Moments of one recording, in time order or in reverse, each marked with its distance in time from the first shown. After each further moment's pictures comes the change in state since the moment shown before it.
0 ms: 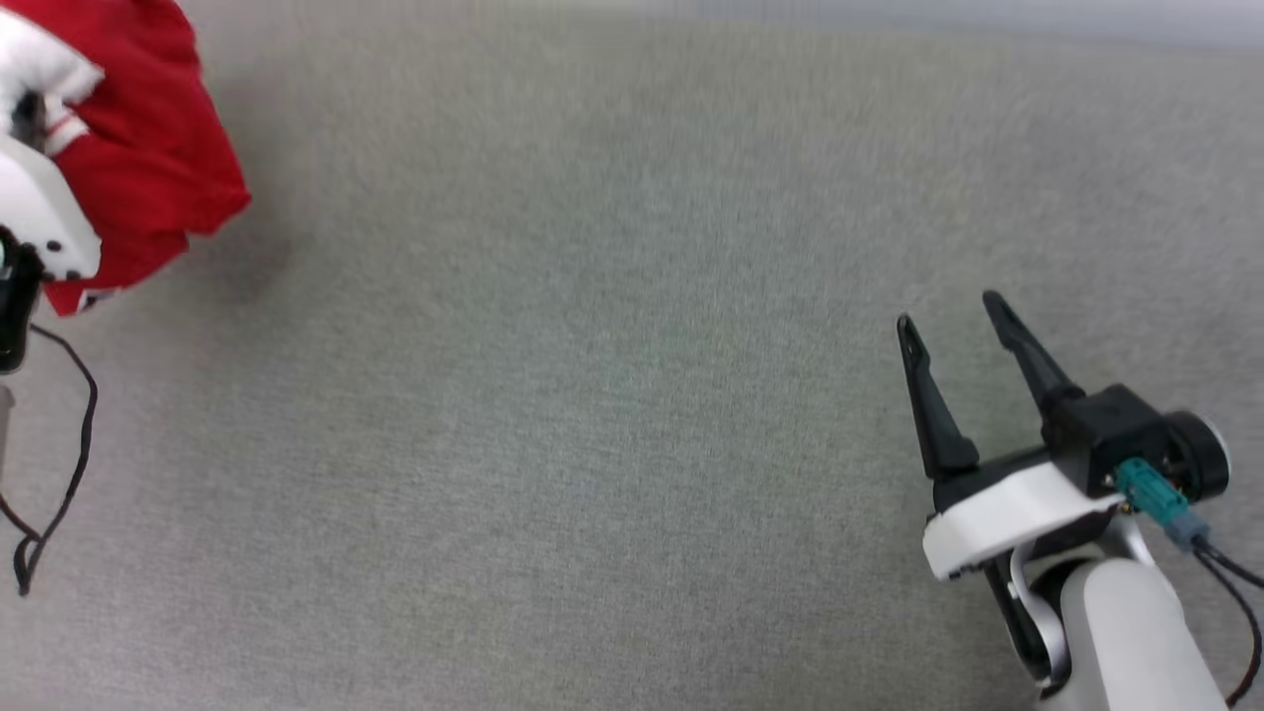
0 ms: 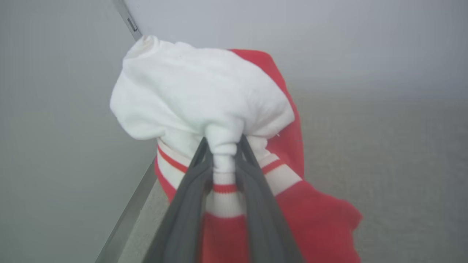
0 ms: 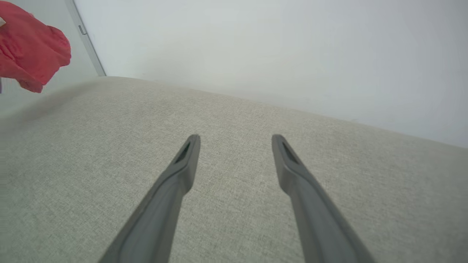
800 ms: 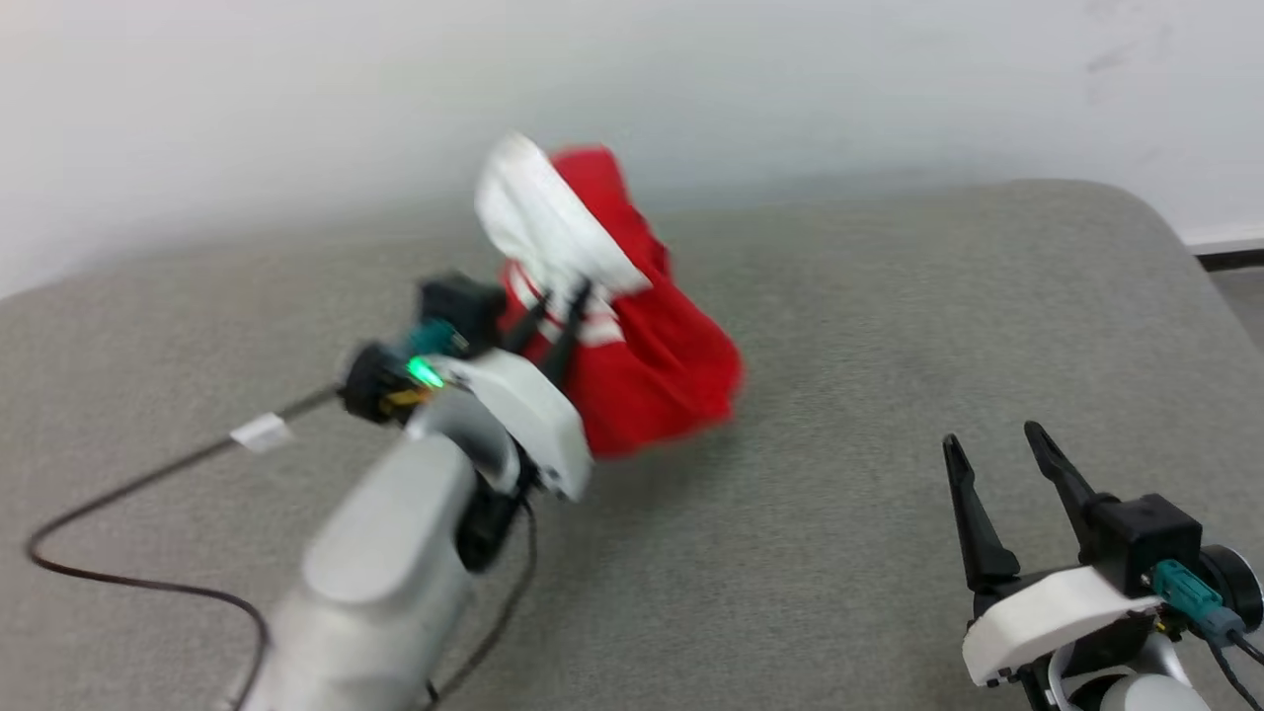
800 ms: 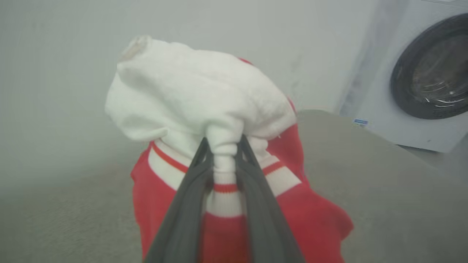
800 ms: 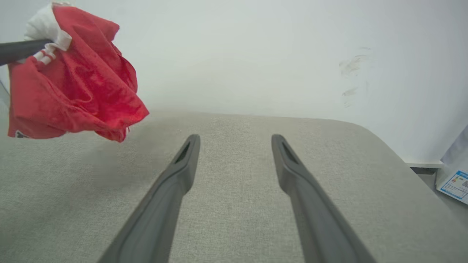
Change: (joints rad) left arm 0.284 -0.408 -0.220 -0.244 0.034 0.001 -0.247; right arm 0.213 -0.001 -0.071 -0.063 0.036 0.000 0.058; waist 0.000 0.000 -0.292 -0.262
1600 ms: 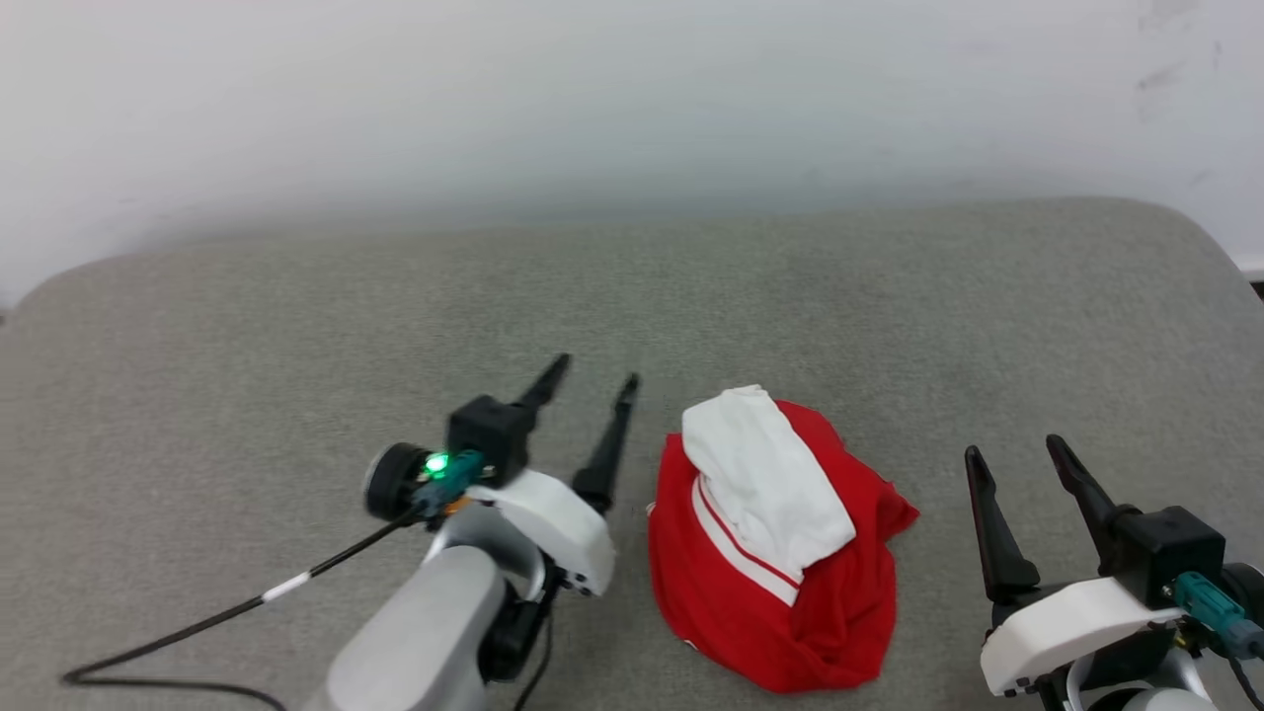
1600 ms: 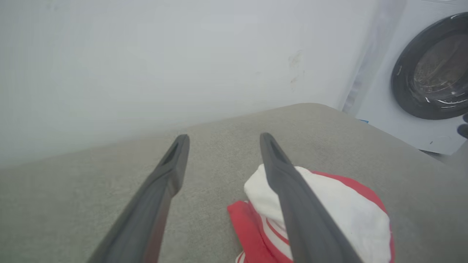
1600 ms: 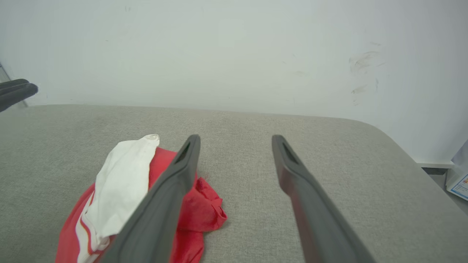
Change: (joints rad) left arm 0.215 -0.024 -0.076 -0.160 0.053 0.107 -0.097; right arm 0.029 0.001 -0.033 -0.015 0.008 0.000 0.006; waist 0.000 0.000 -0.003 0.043
